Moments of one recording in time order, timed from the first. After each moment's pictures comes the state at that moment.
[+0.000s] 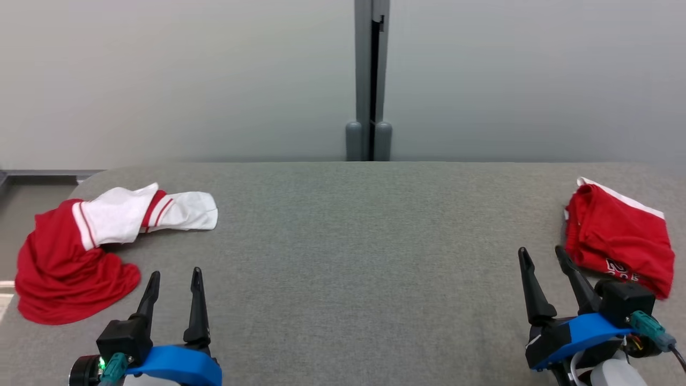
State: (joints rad) left arm -0.06 0.06 0.01 0.36 -0.16 -0.10 -0.26; right arm -0.17 -0.13 0.05 0.42 0.27 0.13 -0.26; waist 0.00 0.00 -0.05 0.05
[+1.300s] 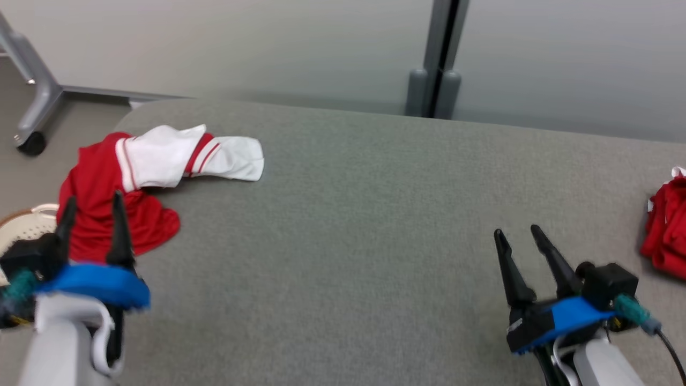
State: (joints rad) left arm -0.25 0.18 0.09 0.33 -0.21 -0.09 -0.12; right arm -0.21 -0.13 0.13 0.37 0.29 0.13 -0.26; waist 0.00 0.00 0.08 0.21
